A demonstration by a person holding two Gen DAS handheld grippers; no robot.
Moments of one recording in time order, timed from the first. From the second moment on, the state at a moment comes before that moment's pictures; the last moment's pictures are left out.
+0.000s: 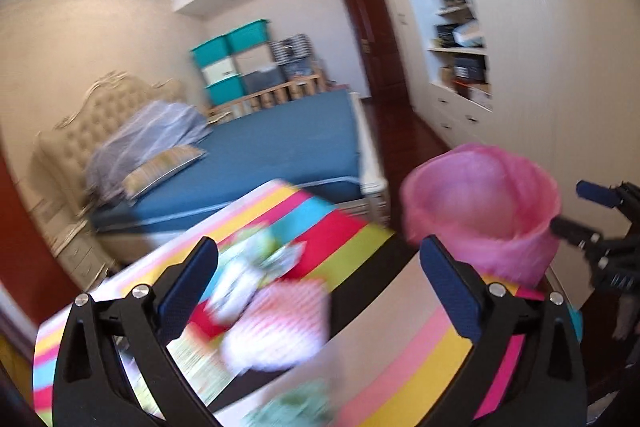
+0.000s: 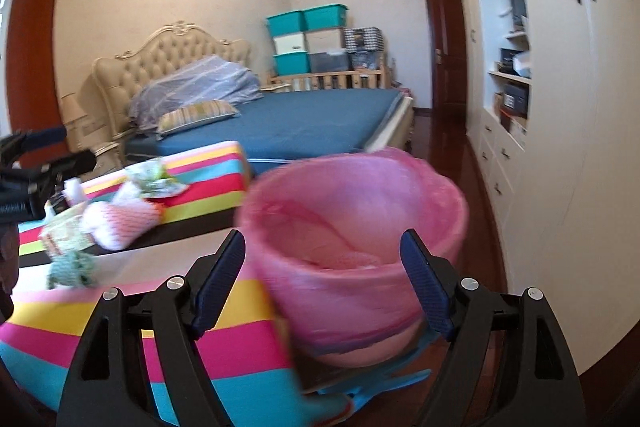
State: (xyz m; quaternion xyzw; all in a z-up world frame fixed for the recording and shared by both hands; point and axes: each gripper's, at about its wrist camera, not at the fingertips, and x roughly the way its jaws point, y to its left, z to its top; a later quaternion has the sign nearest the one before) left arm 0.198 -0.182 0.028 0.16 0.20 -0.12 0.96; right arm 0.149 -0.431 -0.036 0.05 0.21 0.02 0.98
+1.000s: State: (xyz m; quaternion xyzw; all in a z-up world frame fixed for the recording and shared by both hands) left arm 0.104 0.054 -0.017 0.02 0.23 0.07 0.97; right arm 0.164 -0.166 -0.046 -0.06 0.32 0.18 0.93
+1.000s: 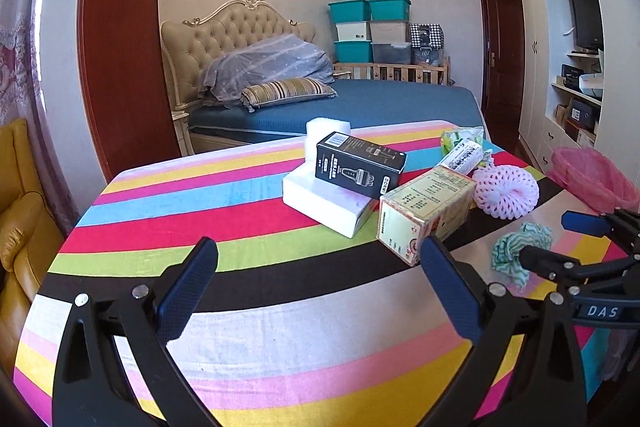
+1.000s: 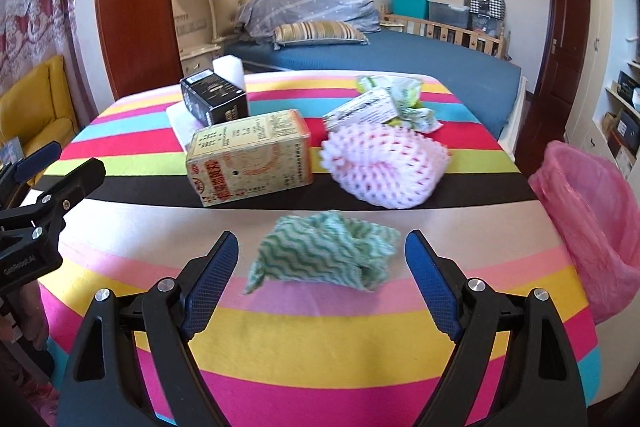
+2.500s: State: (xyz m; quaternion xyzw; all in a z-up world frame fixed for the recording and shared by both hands) left arm 0.137 0.024 -0.031 0.05 0.30 0.01 0.95; right arm 0.143 -0.214 -0.049 -0.03 0.29 0.18 0.94
